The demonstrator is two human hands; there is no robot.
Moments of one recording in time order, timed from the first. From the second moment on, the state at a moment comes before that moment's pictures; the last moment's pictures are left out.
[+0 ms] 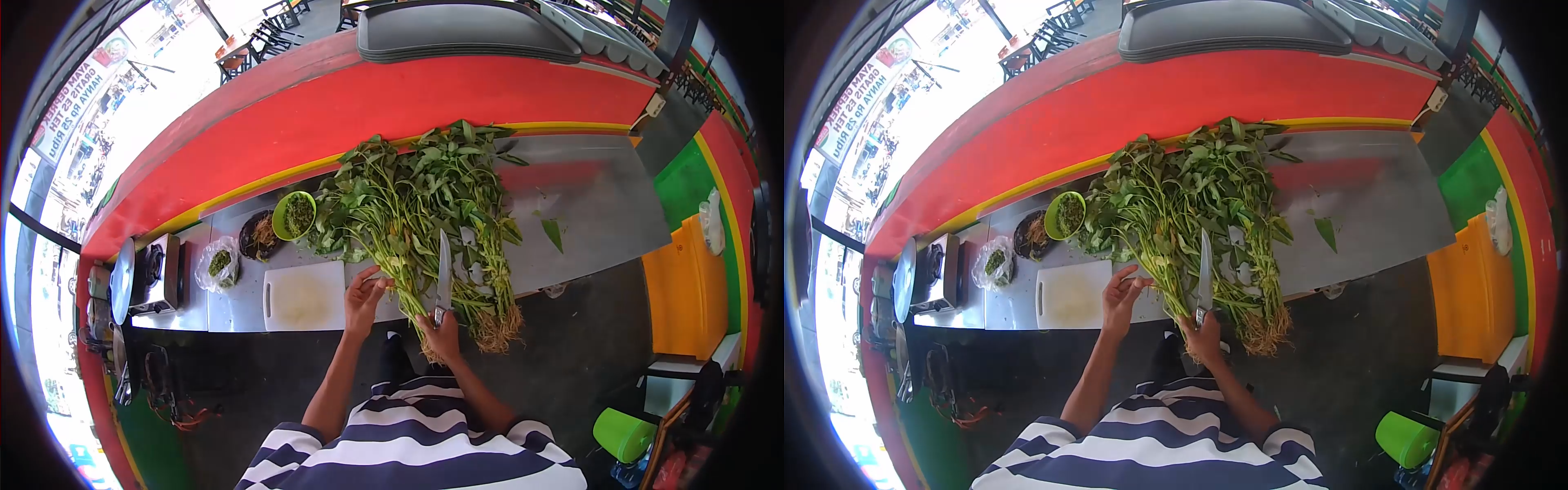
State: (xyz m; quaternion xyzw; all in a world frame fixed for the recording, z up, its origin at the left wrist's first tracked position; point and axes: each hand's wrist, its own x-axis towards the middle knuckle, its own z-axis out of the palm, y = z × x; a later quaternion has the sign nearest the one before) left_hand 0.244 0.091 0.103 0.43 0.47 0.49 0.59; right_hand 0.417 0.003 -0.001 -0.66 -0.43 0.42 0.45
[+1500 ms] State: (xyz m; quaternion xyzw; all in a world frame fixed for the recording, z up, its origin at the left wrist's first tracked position) left_hand 0.191 0.059 0.139 0.33 0.25 0.67 0.62; right_hand 0.439 0.000 0.007 -0.59 -0.28 0.55 0.51
